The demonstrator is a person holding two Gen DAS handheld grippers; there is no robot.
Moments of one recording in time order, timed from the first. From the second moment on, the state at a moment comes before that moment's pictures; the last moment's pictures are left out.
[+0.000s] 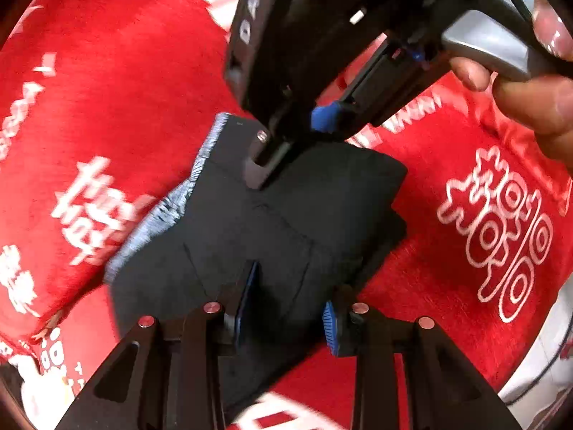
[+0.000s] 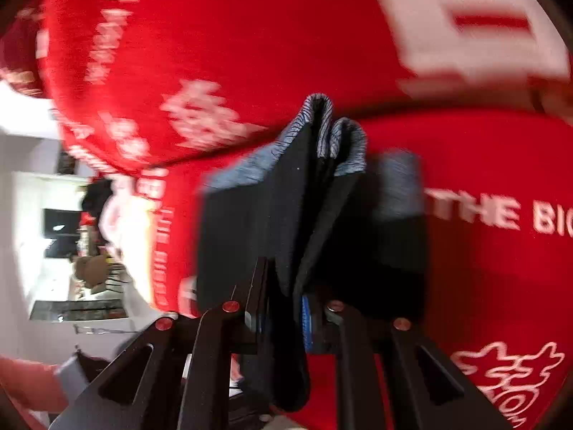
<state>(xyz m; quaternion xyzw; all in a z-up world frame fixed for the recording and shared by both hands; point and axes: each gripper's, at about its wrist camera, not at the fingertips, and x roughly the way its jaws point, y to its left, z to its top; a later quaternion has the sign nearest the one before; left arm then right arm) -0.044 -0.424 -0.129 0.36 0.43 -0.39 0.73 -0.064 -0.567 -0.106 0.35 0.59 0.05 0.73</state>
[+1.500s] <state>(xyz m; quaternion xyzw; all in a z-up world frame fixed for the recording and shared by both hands) 0.068 -0.262 -0.143 0.13 0.66 -0.19 0.71 -0.130 -0.539 -0.114 0.30 0.61 -0.08 0.73</state>
